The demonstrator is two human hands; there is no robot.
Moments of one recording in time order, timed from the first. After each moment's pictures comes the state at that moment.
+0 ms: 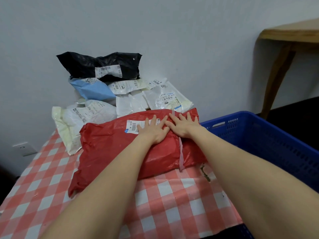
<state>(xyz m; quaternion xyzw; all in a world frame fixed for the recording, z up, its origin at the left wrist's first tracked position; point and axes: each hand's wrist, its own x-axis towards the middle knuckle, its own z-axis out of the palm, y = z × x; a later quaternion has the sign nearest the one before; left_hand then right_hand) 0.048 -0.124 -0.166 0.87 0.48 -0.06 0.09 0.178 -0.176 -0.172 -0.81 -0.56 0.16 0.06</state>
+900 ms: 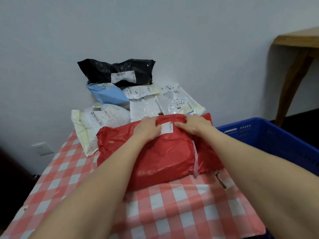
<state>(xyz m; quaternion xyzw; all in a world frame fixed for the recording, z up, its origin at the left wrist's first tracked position) 0.004 -0.088 -0.143 0.86 0.48 0.10 0.09 0.175 -0.161 -0.151 -0.83 -0.53 0.14 0.13</state>
